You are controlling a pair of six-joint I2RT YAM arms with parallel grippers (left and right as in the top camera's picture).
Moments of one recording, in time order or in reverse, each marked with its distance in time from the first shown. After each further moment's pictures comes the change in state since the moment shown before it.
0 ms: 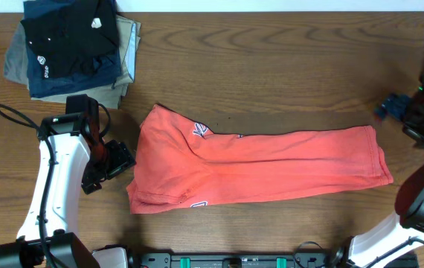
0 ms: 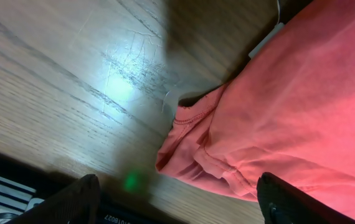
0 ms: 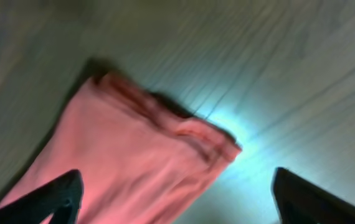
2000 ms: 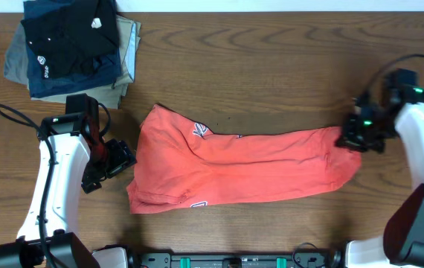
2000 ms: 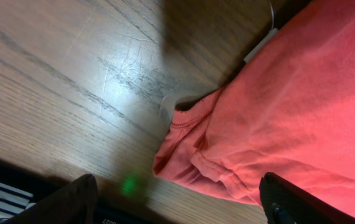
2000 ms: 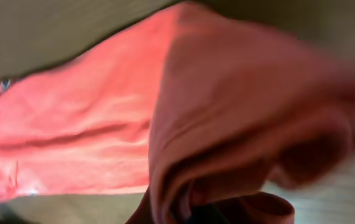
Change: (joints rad) left arm 0.000 0.000 0.000 0.013 0.004 0.000; right arm 0.252 -0.236 -0.304 0.069 -0.392 -0.290
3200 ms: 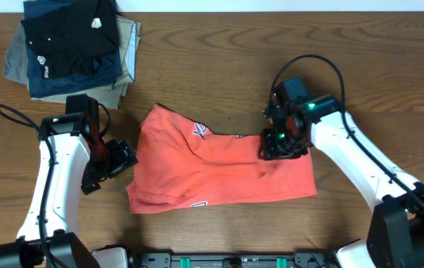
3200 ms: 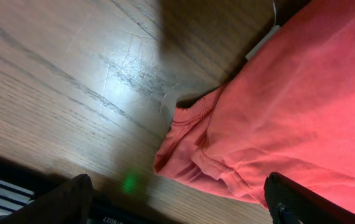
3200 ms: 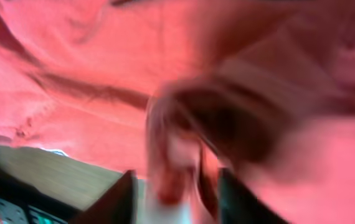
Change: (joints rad) left arm 0.000 0.000 0.000 -0.007 0.000 0.000; right arm 0.580 0.000 -0.063 0.162 -0.009 0.229
